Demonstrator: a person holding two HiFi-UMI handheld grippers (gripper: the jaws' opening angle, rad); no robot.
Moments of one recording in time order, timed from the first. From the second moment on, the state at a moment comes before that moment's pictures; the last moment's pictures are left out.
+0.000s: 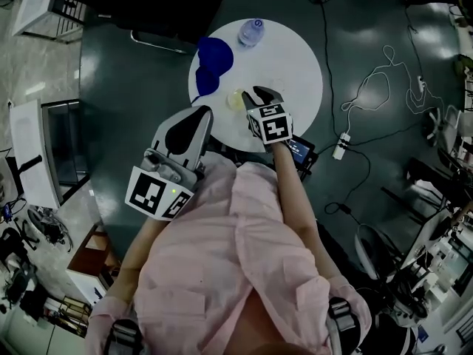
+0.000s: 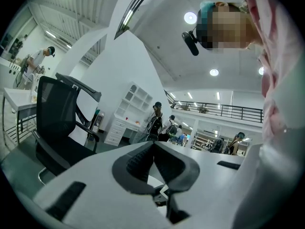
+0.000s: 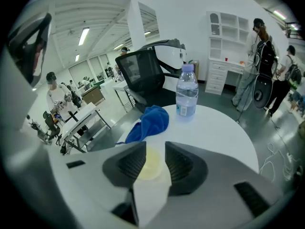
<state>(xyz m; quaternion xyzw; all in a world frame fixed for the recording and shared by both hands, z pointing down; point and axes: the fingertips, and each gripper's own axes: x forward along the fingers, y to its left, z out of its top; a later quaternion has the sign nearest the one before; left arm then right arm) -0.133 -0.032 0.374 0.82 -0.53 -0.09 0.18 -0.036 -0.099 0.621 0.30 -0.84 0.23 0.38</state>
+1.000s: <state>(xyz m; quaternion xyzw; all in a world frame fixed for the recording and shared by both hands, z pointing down) -0.149 -0.031 0.375 0.82 -0.54 -0.10 0.19 -0.030 -0.086 0.697 0.26 -0.79 0.25 0.49</state>
